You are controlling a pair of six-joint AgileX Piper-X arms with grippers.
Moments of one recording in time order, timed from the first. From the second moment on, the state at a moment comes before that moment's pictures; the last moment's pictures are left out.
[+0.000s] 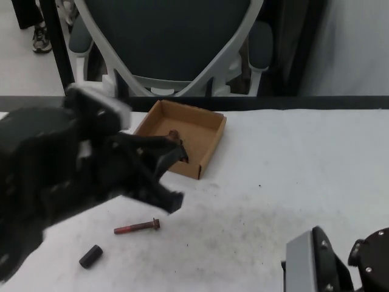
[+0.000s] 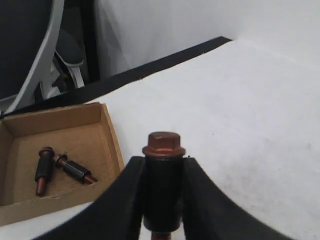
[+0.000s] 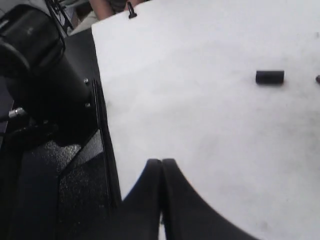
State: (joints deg) left arm -30.4 70.1 -28.4 -20.5 12.9 3.0; right arm 55.0 58.6 -17.8 -7.9 -24.3 5.2
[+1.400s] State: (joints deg) left arm -19.6 123.8 -90.0 26.8 6.1 10.7; right arm 50.4 73.3 -40.6 26.7 -16.6 -4.4
